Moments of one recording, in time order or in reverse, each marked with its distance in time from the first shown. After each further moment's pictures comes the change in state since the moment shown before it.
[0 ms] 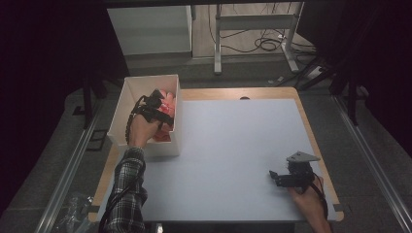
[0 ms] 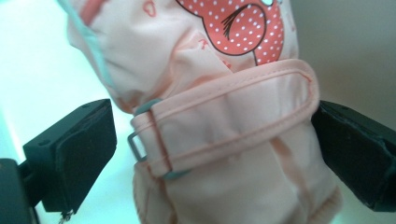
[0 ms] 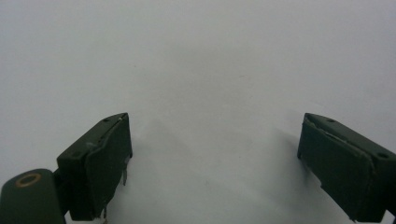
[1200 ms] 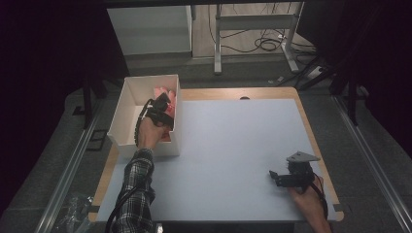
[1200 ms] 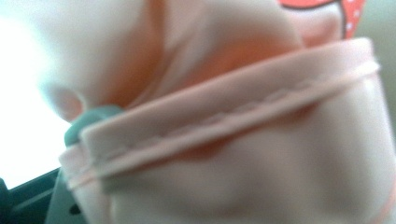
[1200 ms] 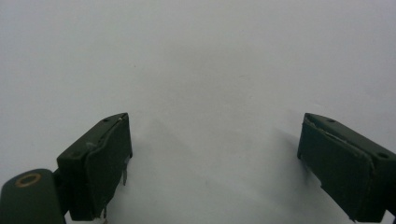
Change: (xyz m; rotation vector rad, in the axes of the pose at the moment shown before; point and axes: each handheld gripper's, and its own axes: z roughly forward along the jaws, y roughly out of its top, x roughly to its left) left arm -0.014 0.007 0.031 0.079 0.029 -0.015; right arm 0.000 0.000 0.000 0.000 0.000 0.000
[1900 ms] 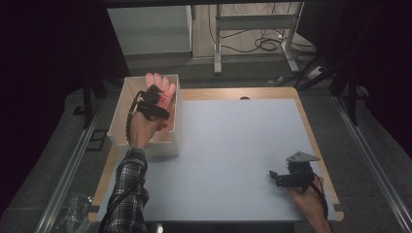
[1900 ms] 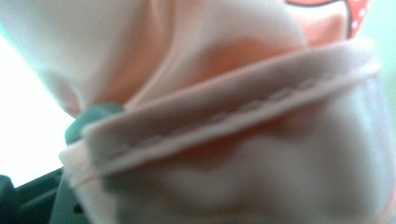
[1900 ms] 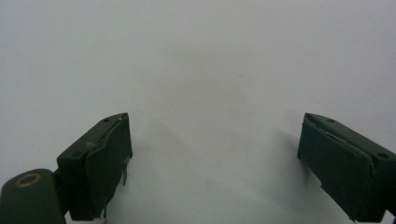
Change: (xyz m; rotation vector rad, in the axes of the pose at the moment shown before) left arm 0.007 -0.009 -0.052 -0.163 0.016 -0.010; right arm 0.000 0.000 0.000 0.000 0.000 0.001
